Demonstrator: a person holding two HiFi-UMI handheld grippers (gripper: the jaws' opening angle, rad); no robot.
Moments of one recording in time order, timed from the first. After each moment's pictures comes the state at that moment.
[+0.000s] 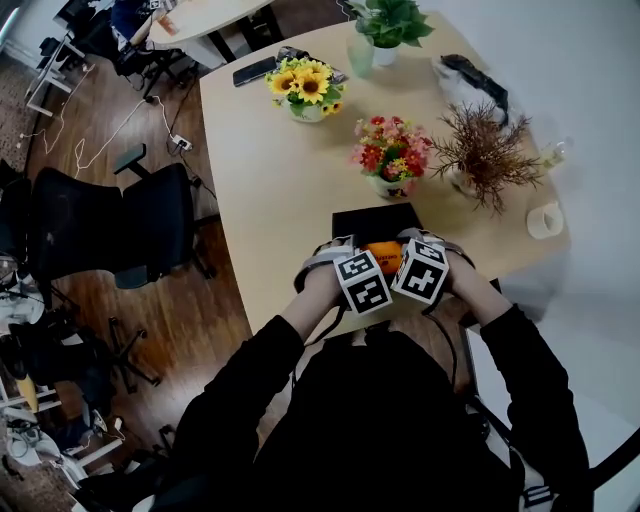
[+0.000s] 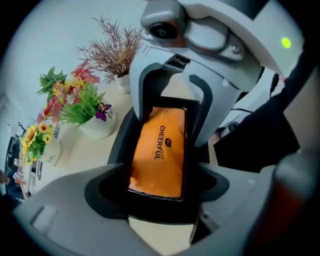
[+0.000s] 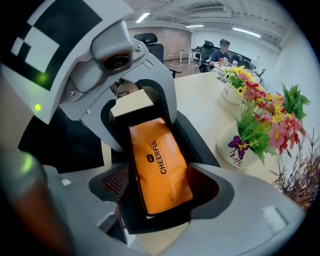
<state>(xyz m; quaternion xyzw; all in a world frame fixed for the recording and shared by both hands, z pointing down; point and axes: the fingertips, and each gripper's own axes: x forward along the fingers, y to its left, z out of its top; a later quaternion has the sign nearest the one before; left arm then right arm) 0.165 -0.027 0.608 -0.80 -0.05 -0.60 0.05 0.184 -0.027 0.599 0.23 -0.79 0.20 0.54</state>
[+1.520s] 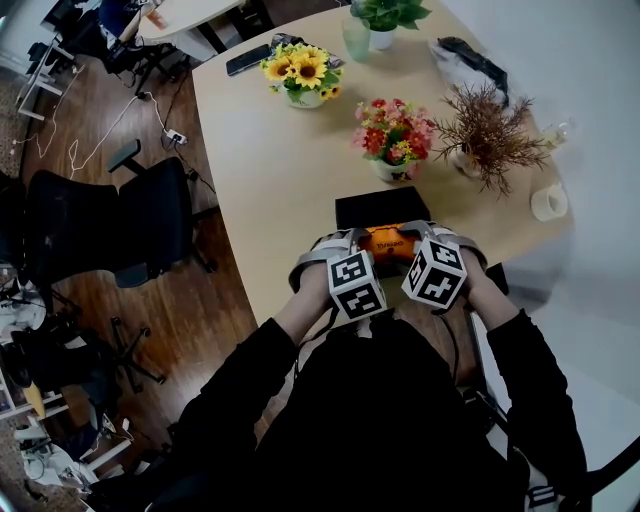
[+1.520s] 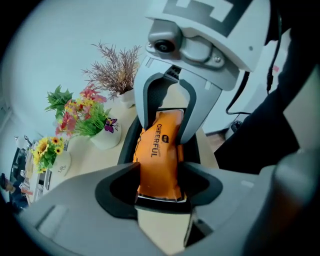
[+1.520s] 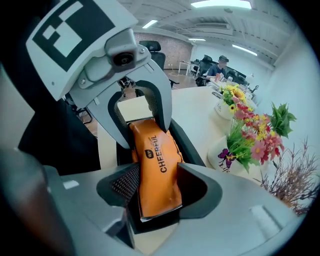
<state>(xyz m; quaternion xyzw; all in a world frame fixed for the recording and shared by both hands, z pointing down) 0.157 -0.023 0.583 -0.83 -0.05 -0.54 0.10 0.178 -0.024 0.579 0.27 -0.80 0.13 0.52</state>
